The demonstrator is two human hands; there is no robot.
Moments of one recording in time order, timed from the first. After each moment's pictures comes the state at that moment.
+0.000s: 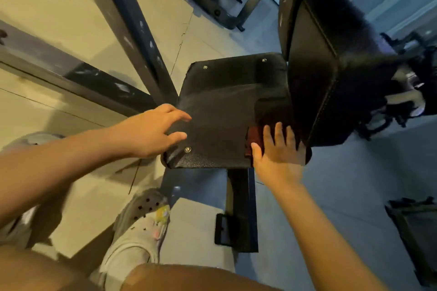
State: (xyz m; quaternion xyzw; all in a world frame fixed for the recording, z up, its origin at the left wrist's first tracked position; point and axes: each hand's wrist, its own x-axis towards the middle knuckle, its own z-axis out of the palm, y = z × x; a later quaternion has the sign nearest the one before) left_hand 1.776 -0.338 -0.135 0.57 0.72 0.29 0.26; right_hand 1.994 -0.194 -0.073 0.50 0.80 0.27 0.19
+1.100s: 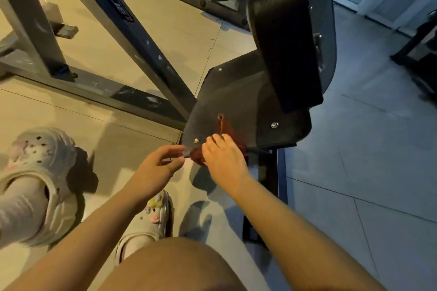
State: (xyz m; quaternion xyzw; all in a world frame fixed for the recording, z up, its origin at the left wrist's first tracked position) left_hand 1.907 -0.375 -0.139 0.20 0.71 0.55 0.38; right_hand 1.987 -0.224 -0.143 0.12 0.97 0.17 0.10
